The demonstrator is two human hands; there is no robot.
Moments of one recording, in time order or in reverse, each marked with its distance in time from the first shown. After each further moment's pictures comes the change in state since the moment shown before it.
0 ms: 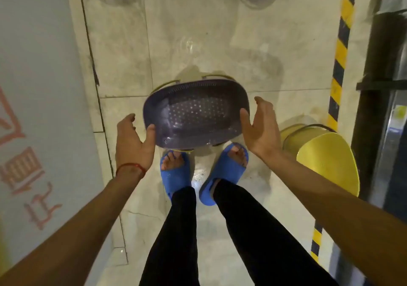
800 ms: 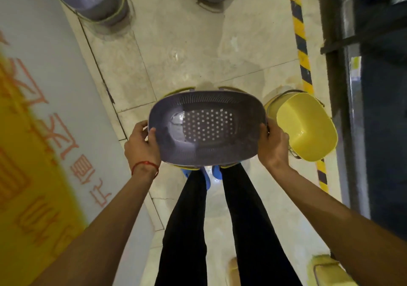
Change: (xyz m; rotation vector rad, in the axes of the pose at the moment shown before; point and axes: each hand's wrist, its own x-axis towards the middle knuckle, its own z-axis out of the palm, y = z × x) left_hand -0.088 0.082 -0.089 0.046 -0.005 0.001; right_hand -0.162 0.010 -0.063 0.289 0.269 0.229
